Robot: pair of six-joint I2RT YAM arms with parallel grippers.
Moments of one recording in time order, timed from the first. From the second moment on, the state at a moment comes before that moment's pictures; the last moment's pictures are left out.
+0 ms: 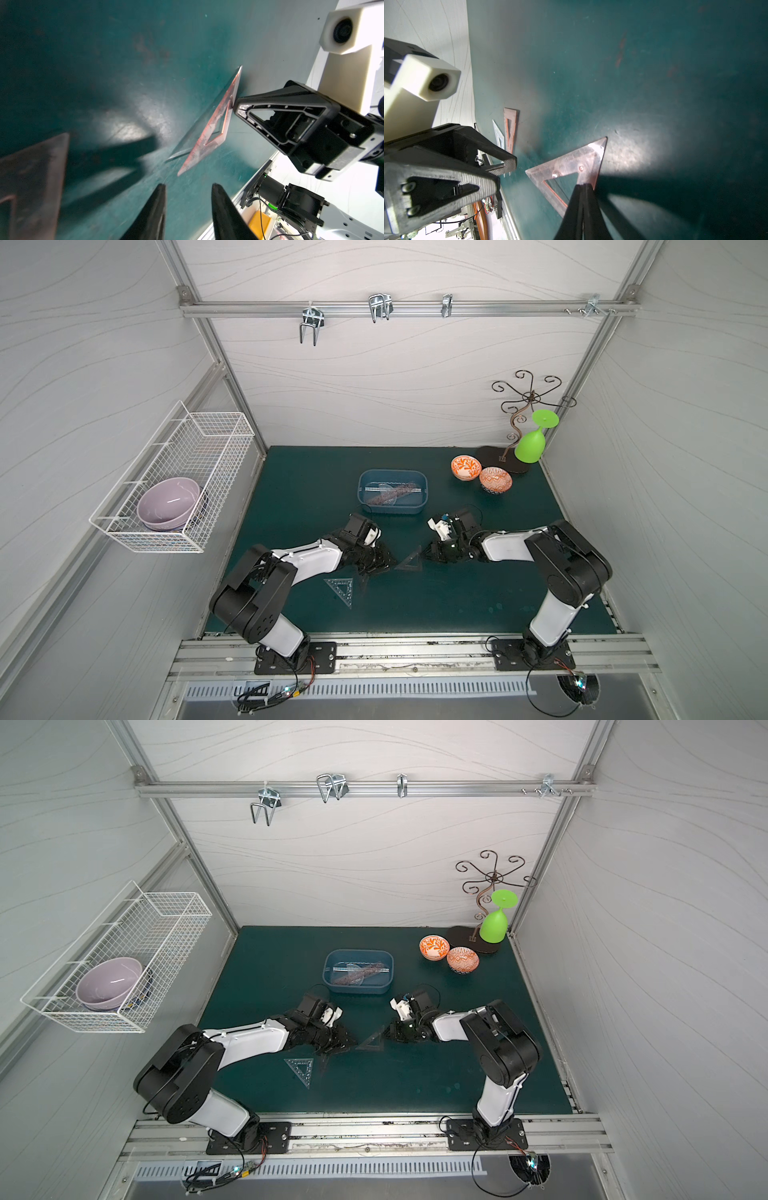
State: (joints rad) left arm -0.53 1.55 0.68 -0.16 0.58 -0.84; right arm 0.58 1.75 0.72 0.11 -0.64 0.55
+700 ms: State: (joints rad) left arm -0.54 1.68 0.71 -0.05 0.66 -0.87; right arm 0.57 1.77 0.70 0.16 -0.66 0.55
